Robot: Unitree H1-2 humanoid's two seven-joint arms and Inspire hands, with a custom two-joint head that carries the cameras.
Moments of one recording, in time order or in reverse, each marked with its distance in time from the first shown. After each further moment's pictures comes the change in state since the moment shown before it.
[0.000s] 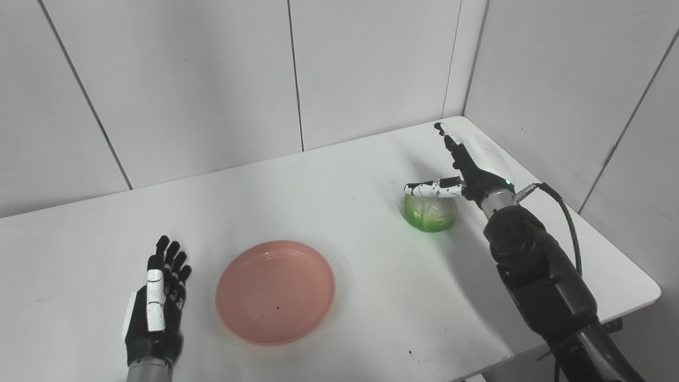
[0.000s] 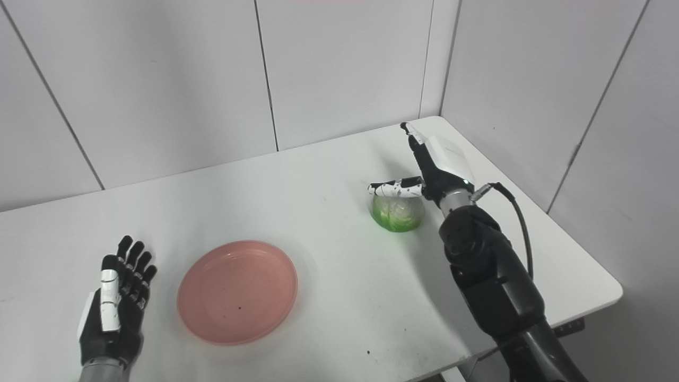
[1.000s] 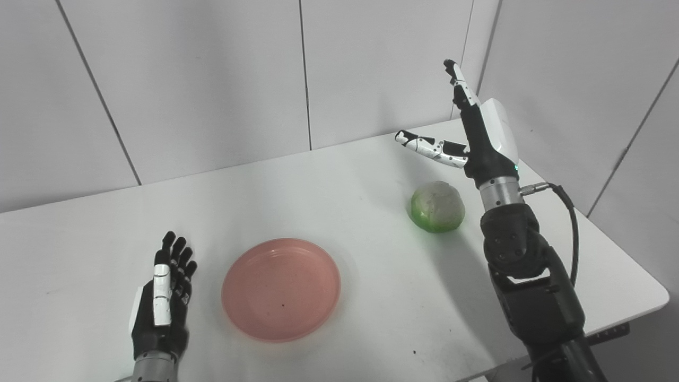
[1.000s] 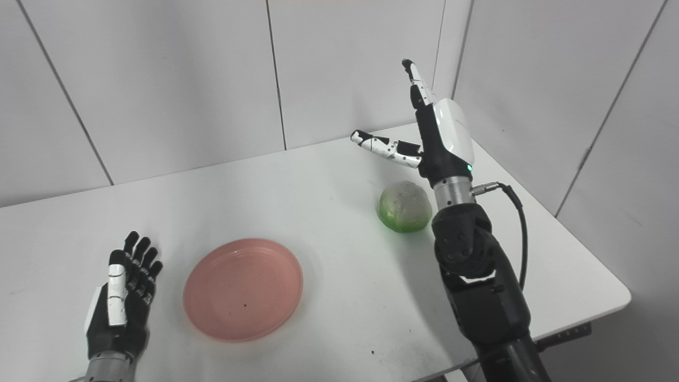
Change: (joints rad) left arm -0.004 -0.006 0.001 0.008 0.000 -0.004 0.002; right arm -0.014 0.097 -0.106 -0.125 0.082 -0.205 -0.205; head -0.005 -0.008
